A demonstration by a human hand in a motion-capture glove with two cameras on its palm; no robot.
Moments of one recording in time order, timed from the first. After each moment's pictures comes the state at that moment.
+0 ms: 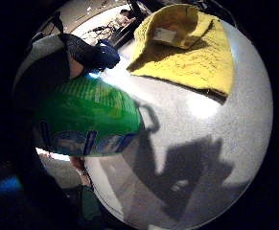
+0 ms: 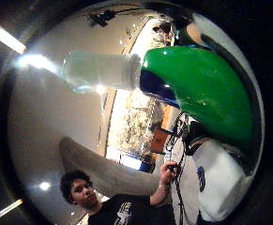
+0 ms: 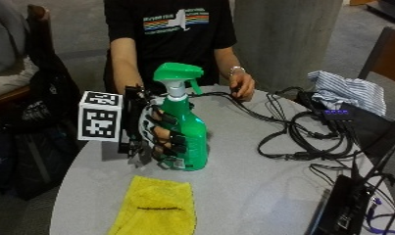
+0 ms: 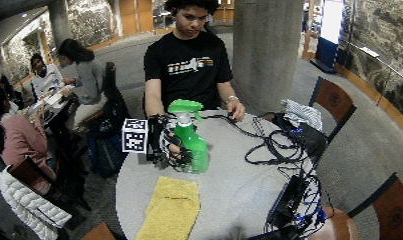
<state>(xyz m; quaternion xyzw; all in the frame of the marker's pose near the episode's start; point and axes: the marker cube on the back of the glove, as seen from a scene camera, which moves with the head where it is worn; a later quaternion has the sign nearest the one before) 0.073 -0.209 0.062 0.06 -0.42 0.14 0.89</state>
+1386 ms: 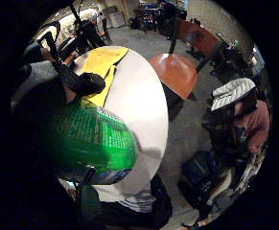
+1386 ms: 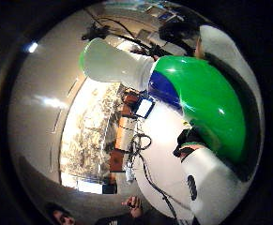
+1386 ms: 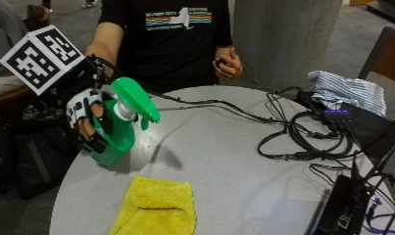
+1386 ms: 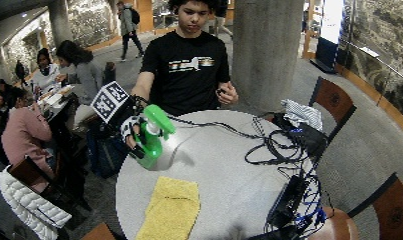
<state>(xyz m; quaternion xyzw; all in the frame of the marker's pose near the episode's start) 0.143 -0.201 -0.052 0.04 -0.08 0.29 0.95</state>
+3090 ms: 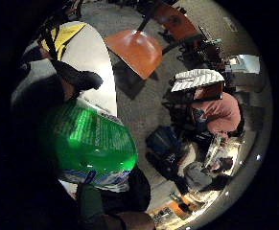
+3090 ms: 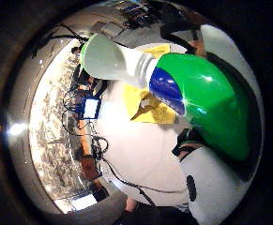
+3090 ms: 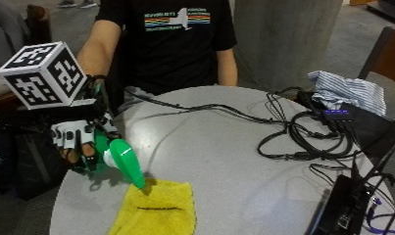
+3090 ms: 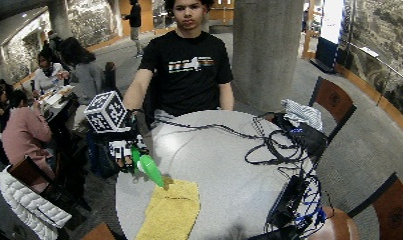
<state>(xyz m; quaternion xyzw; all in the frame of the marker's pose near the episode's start) 0.181 -0.197 -0.037 -0.14 0.10 0.36 0.92</state>
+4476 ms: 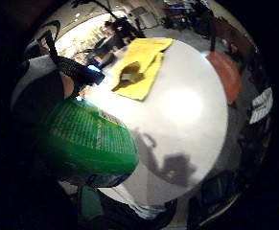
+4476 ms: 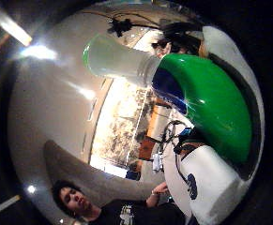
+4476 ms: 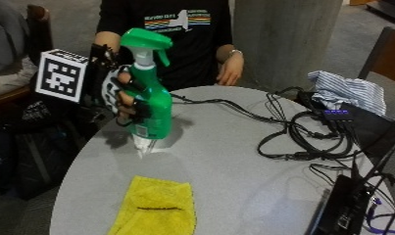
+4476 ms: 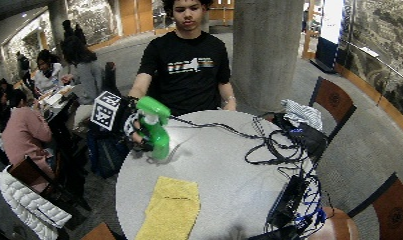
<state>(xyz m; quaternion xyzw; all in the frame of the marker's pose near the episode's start) 0.090 -0.168 -0.034 0.09 -0.34 0.17 0.92</state>
